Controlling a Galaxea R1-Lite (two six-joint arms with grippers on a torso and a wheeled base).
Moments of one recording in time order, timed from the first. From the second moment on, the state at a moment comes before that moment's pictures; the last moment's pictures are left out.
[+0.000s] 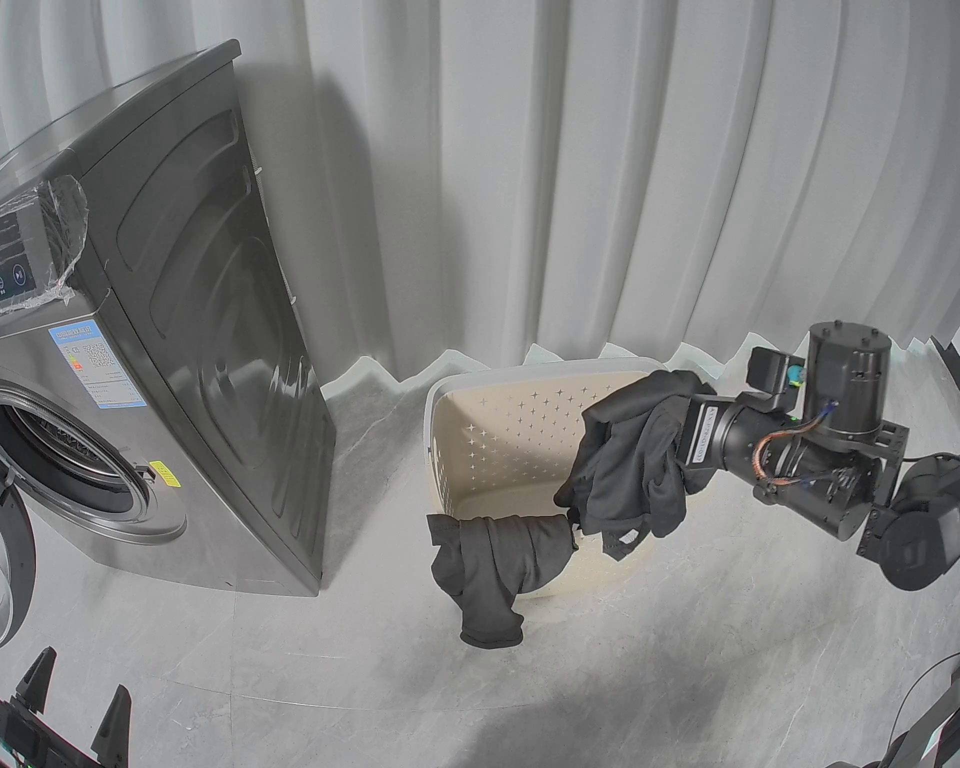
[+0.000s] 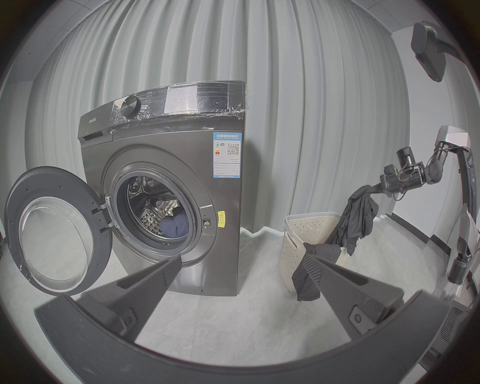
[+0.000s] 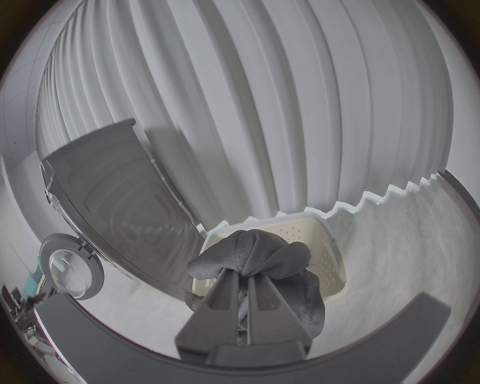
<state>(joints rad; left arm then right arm) 0.00 0.02 -0.02 0.01 -0.01 -0.04 0.57 1.67 -0.75 -0.73 -0.23 0.29</state>
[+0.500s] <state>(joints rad) 0.00 0.02 -0.02 0.01 -0.01 -0.04 0.56 1.44 -0.69 -0.78 -0.21 0.19</state>
